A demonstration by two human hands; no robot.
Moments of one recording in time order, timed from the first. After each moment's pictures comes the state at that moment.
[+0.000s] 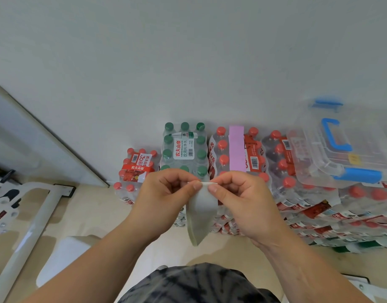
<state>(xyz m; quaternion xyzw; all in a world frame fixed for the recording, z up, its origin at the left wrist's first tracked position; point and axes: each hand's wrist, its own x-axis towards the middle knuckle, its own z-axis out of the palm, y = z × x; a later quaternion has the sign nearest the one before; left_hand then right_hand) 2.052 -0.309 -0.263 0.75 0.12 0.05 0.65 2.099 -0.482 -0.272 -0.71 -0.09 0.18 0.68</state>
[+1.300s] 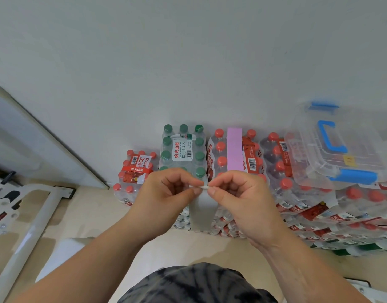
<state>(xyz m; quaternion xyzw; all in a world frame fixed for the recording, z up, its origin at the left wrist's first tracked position) 2.052 -0.312 -0.259 0.74 0.07 0.04 0.66 2.096 -0.488 -0.261 -0.70 -0.11 0.16 0.69</state>
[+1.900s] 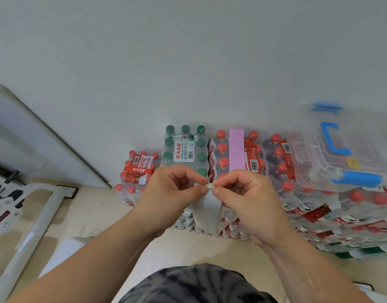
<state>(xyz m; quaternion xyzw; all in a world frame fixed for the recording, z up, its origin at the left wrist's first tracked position) 2.062 -0.318 -0.252 0.73 0.11 0.01 0.68 2.102 -0.490 -0.260 -0.71 -0.09 0.16 0.68</state>
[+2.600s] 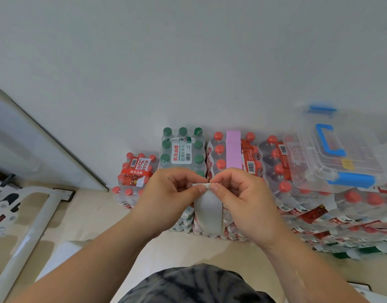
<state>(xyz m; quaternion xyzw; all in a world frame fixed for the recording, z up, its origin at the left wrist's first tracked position) 2.065 -0.319 -0.252 0.77 0.10 0.00 0.63 2.107 -0.494 -0.268 -0.77 -0.15 0.12 0.61</state>
